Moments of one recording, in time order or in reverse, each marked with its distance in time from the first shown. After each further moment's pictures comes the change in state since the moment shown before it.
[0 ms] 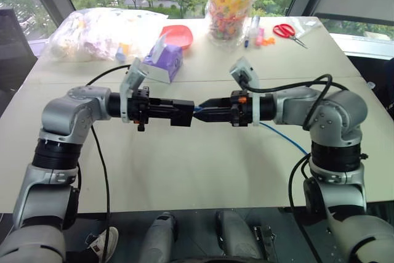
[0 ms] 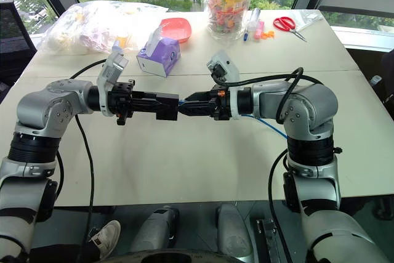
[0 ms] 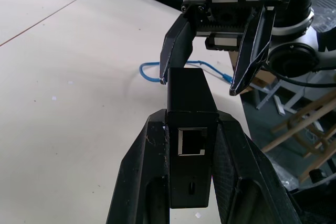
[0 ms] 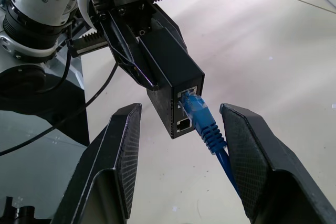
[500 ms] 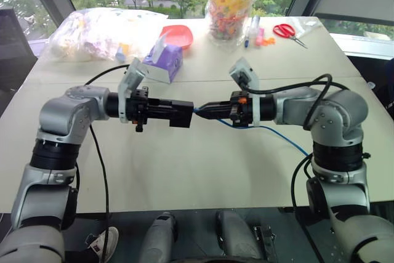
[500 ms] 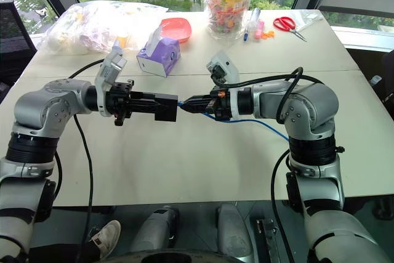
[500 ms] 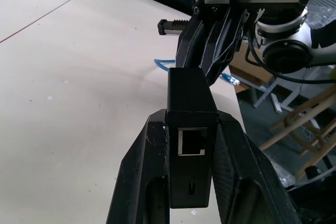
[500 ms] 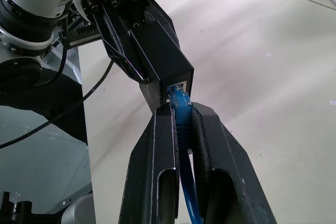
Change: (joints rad) left arm 0.003 0.014 0.004 -0.015 -0.003 0.014 -0.010; right arm 0.000 -0.023 0.022 0.003 0.019 -0.015 -0.008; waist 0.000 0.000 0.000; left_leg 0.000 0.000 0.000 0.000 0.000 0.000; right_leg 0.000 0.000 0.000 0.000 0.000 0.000
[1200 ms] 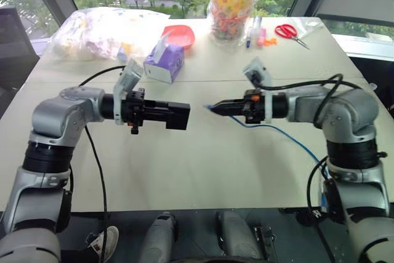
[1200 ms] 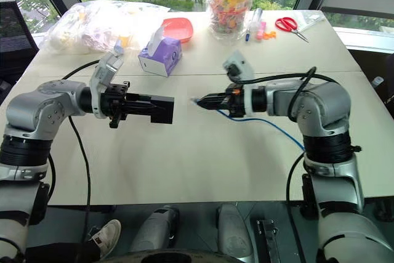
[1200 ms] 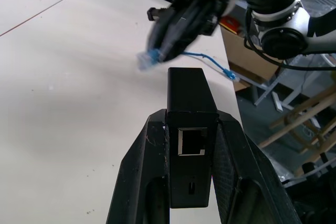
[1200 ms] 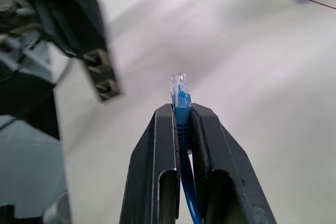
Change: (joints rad) left arm 0.030 0.040 0.013 -0.029 -0.034 0.014 -0.009; right arm 0.041 -0.152 0.012 0.112 -0.004 -0.103 0.027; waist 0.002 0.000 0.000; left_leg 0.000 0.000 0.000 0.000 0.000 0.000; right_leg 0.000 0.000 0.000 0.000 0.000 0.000
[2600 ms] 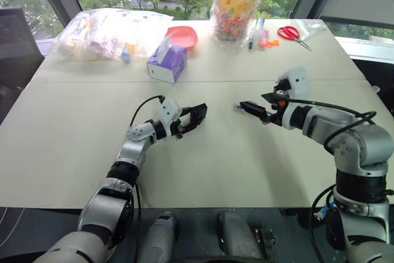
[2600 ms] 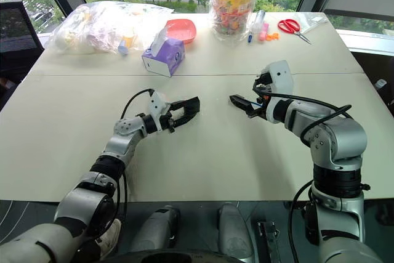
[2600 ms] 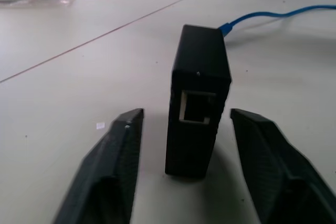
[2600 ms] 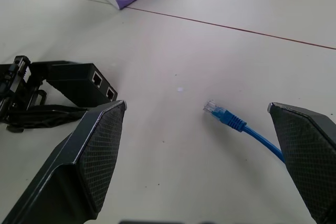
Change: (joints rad) left arm 0.056 -0.502 -0.065 0.730 0.491 -1.079 0.460; right arm 0.256 0.067 -0.205 -0.197 -0.173 -0.085 -0.401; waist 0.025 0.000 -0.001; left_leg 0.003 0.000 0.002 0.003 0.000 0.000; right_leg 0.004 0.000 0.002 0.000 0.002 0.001
